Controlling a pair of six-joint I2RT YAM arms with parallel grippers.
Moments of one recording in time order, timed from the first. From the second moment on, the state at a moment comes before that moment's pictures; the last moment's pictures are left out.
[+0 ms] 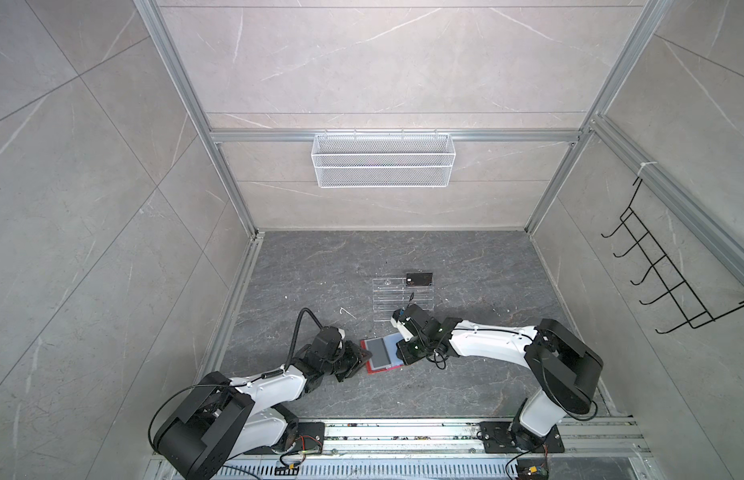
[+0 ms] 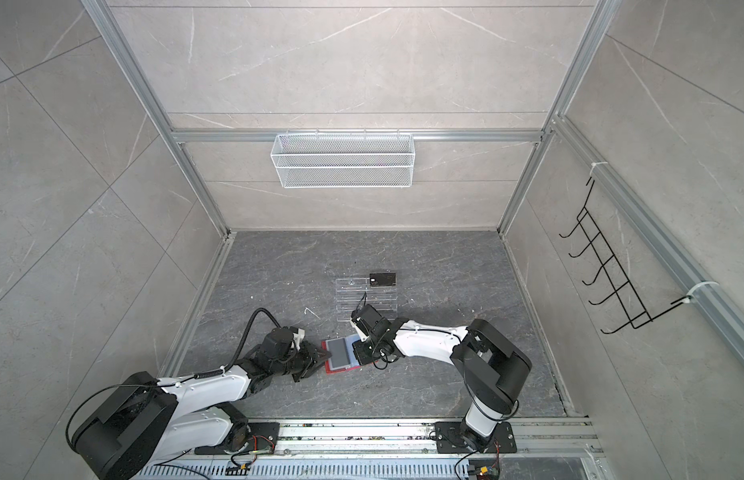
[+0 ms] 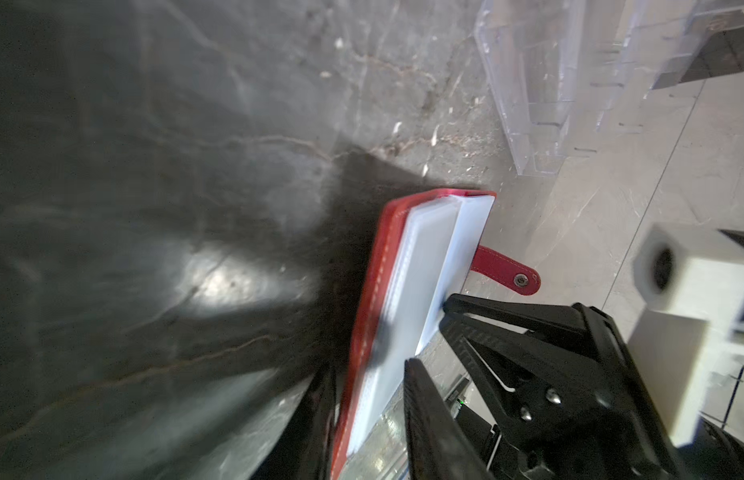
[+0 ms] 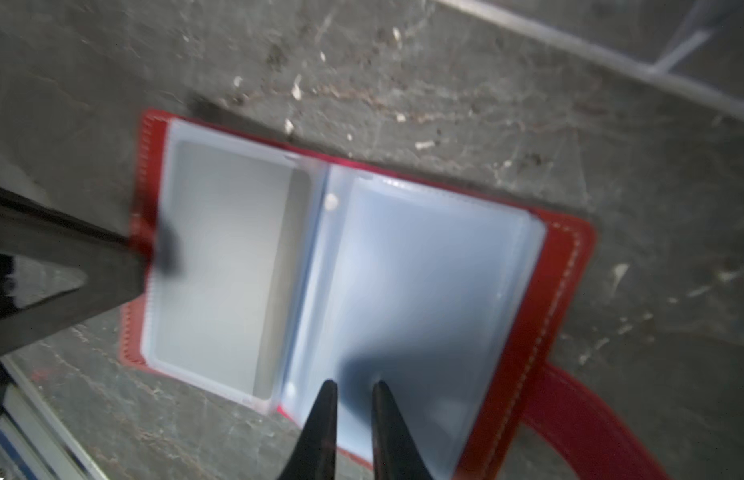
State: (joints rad) left arm -0.63 1.21 0.24 0.25 0.39 -1.29; right arm 0.87 1.69 0.90 -0.32 -0.17 0.43
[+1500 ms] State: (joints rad) left arm -0.65 1.14 0.26 0.28 0.36 -1.24; right arm 0.94 1.63 0.95 -0.35 -0.20 0.55
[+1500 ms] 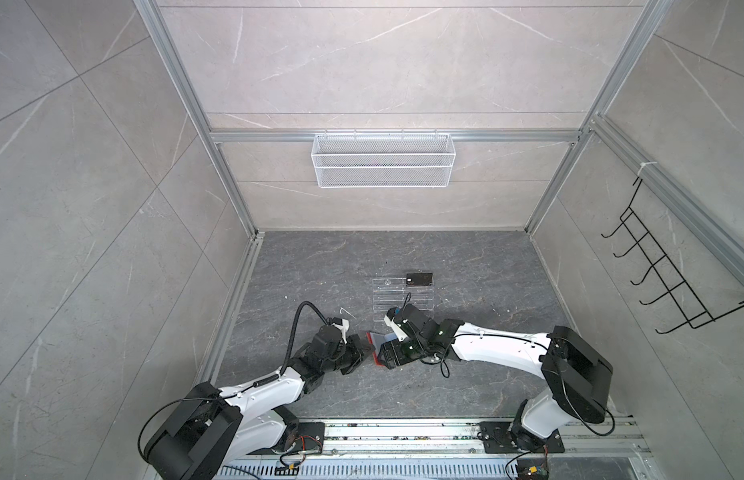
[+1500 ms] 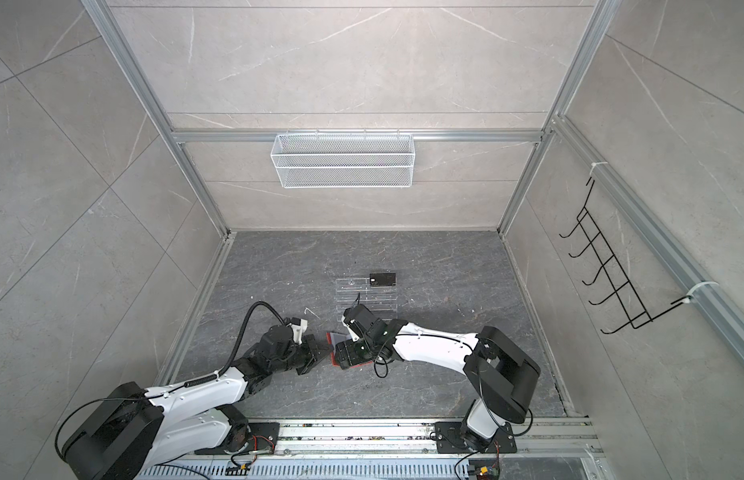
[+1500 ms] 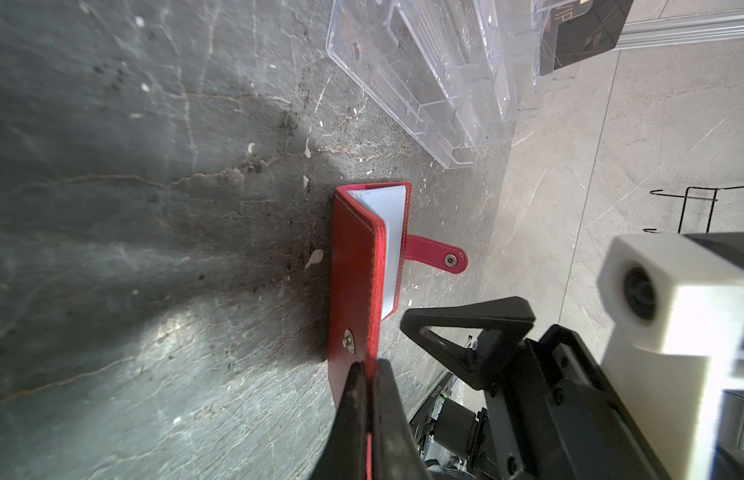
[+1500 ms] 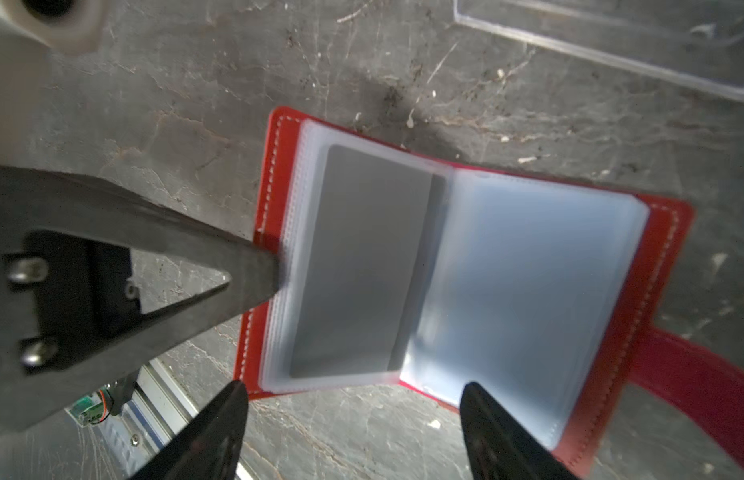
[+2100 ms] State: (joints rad) left arm -0.67 1.14 0.26 0.28 0.36 -1.22; right arm 0.94 1.68 1.00 -0.38 -0.16 0.57
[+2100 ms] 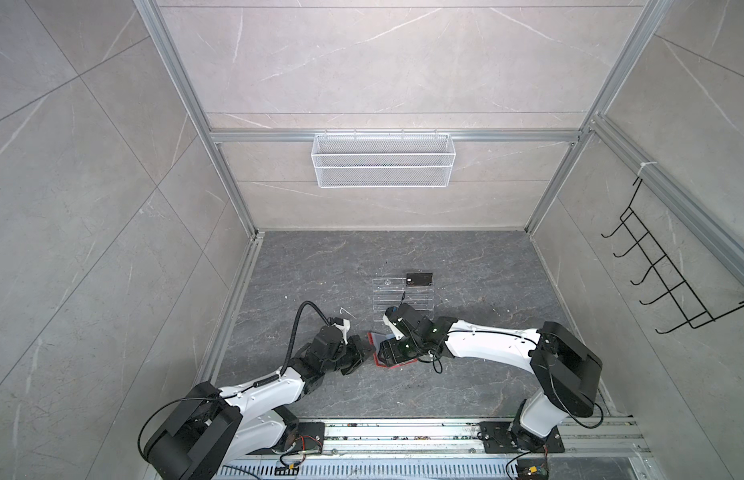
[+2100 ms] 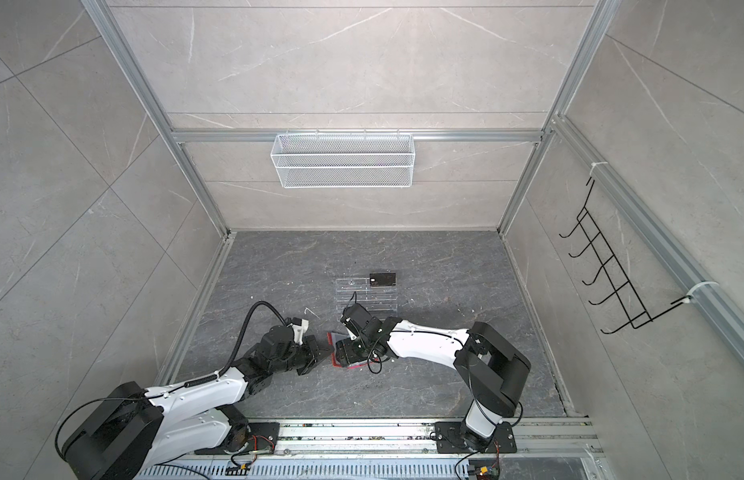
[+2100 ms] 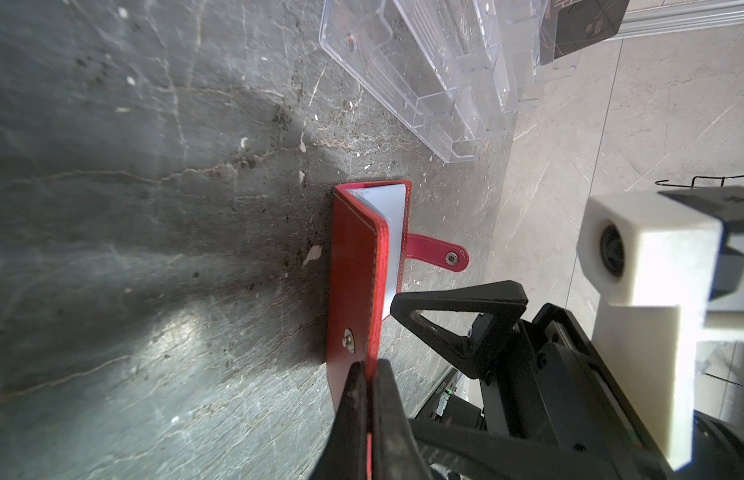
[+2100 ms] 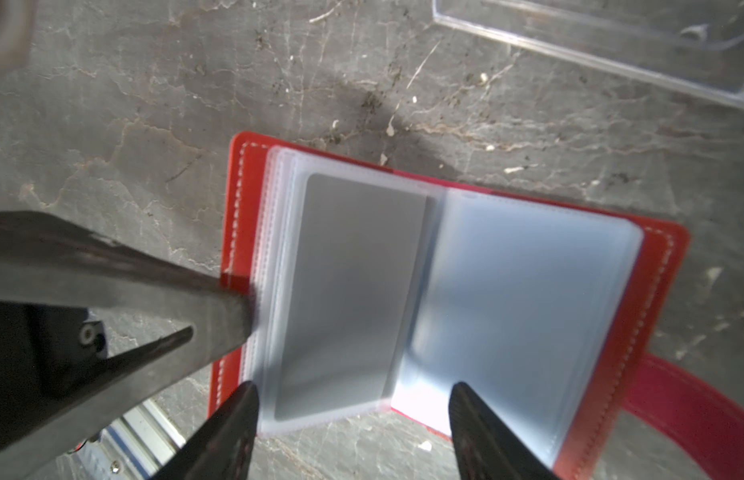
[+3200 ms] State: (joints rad) left arm -0.67 1.05 0.59 -0.42 0.14 -0.93; right arm 0.81 1.47 0.91 -0.45 -0.07 0.60
